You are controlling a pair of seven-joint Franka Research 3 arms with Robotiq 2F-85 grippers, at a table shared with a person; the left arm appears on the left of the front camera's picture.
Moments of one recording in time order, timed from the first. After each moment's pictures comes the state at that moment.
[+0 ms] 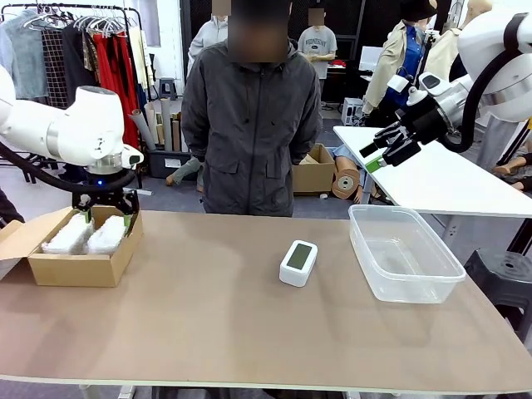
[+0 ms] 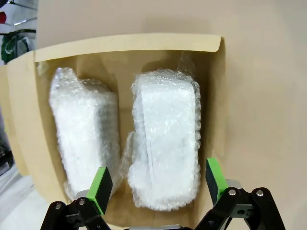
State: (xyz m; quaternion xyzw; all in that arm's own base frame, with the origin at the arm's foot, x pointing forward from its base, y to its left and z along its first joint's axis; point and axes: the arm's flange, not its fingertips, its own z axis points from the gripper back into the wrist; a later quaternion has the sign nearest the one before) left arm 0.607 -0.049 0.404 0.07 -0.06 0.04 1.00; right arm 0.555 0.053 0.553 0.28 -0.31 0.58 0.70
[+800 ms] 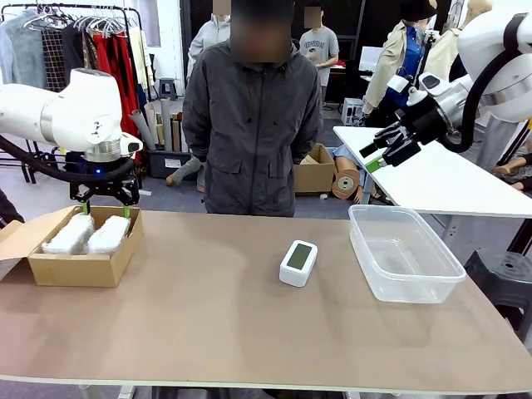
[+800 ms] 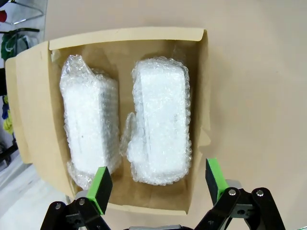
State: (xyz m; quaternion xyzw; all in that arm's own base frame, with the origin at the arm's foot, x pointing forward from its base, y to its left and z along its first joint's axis) left arm 0.595 -0.055 0.432 0.06 -0.05 0.04 1.00; right arm 0.555 0.053 0.553 0.28 -0.31 0.58 0.70
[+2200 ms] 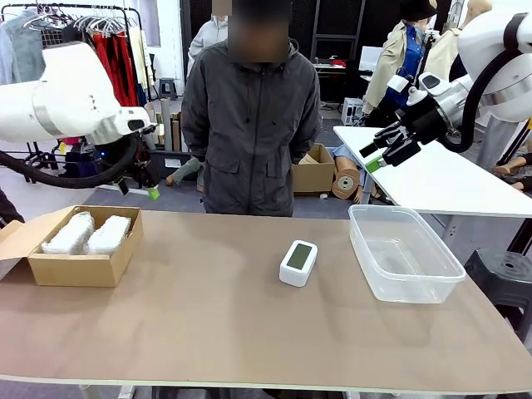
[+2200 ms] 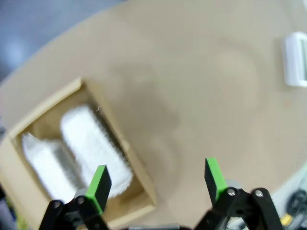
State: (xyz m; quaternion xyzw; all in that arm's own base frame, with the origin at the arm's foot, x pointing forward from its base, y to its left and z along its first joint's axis) left arm 0.567 -0.093 0.491 -0.08 -0.15 -0.22 0.96; right arm 0.555 0.053 0.553 0.28 -0.31 0.58 0.70
